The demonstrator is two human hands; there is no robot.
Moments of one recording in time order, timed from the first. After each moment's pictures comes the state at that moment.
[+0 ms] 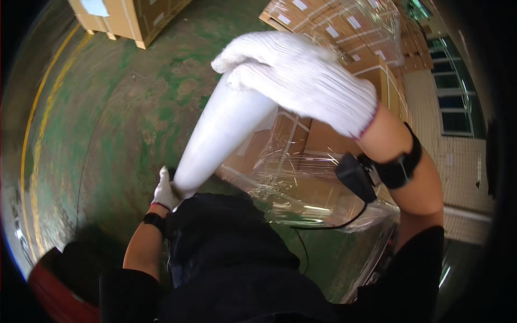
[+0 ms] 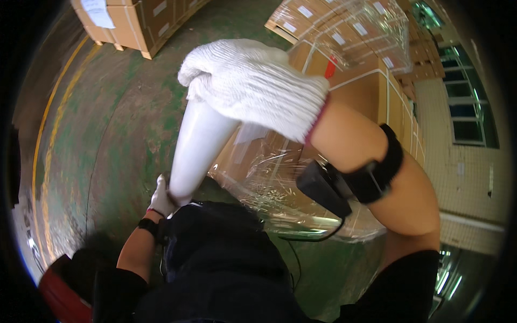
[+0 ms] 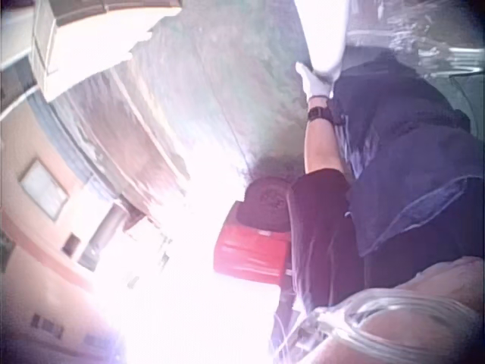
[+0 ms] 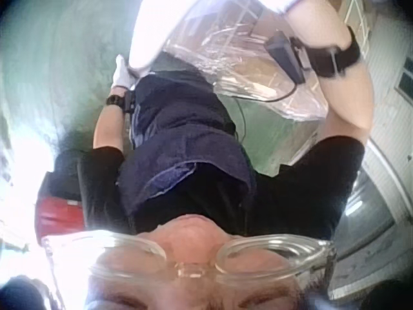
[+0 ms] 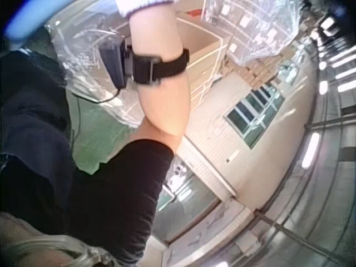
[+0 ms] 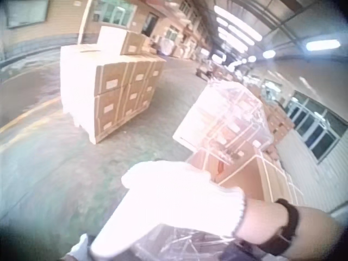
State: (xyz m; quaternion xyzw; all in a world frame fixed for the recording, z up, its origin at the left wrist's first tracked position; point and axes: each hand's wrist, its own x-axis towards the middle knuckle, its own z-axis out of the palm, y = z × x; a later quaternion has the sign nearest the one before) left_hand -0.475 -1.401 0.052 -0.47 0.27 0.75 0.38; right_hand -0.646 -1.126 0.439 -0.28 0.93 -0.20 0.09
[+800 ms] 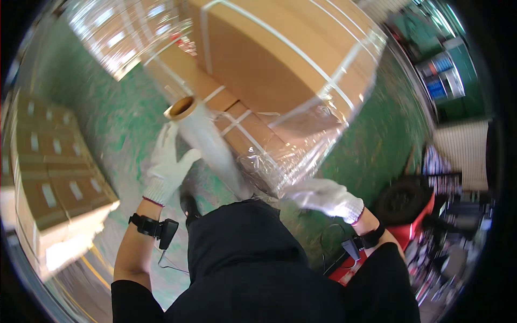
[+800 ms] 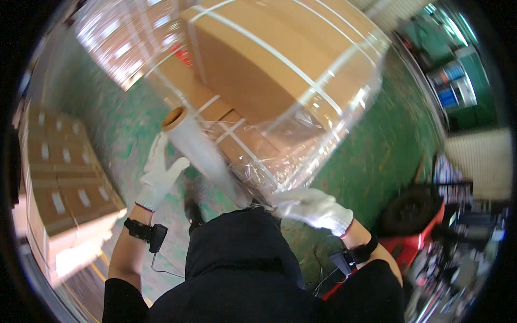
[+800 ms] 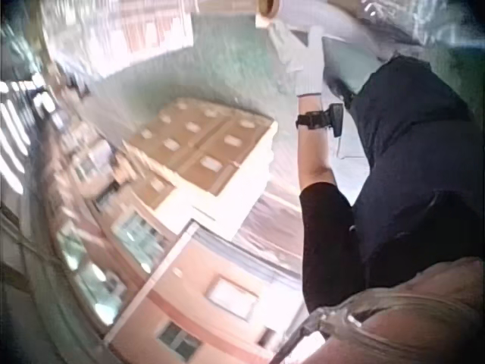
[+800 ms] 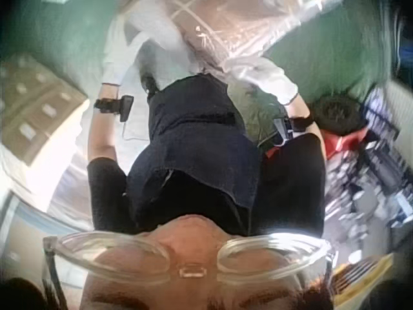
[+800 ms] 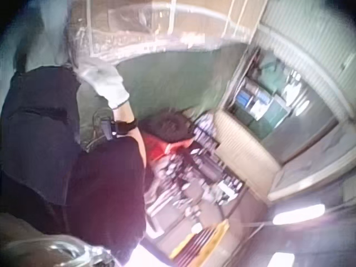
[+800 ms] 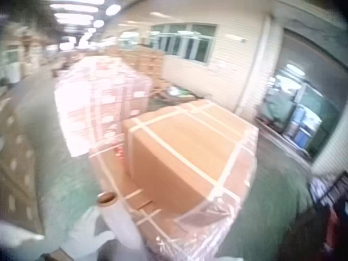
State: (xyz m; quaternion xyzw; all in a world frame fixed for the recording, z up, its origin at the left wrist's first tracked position) left_hand -0.729 -1.227 0.289 0.64 0.71 0.23 0.21; right_hand -0.327 -1.228 0.386 0.45 0.68 -0.58 0.00
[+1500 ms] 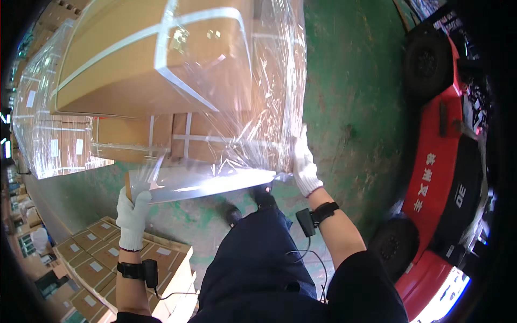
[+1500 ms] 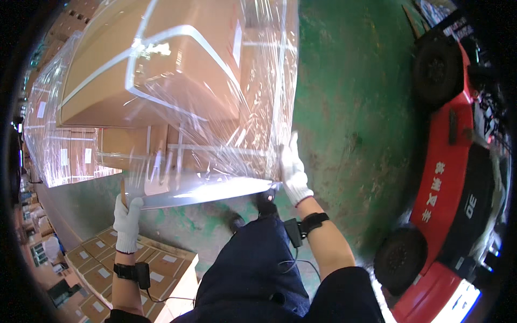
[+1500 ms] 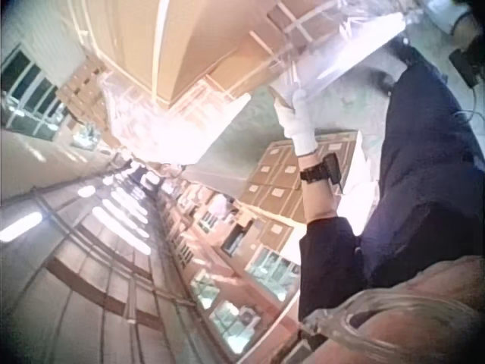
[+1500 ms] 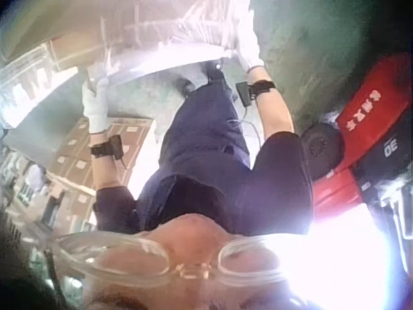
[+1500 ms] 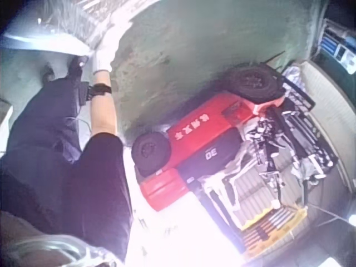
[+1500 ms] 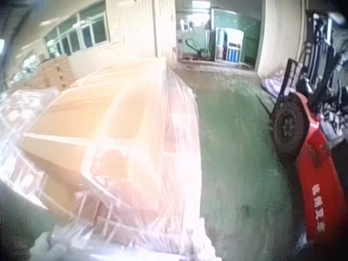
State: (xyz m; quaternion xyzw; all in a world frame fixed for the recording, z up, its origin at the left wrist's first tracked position) left_hand -0.773 -1.126 0.296 0.68 0.65 0.12 0.32; right_hand -0.371 -1.290 0.043 0.80 0.22 -0.38 -0.40
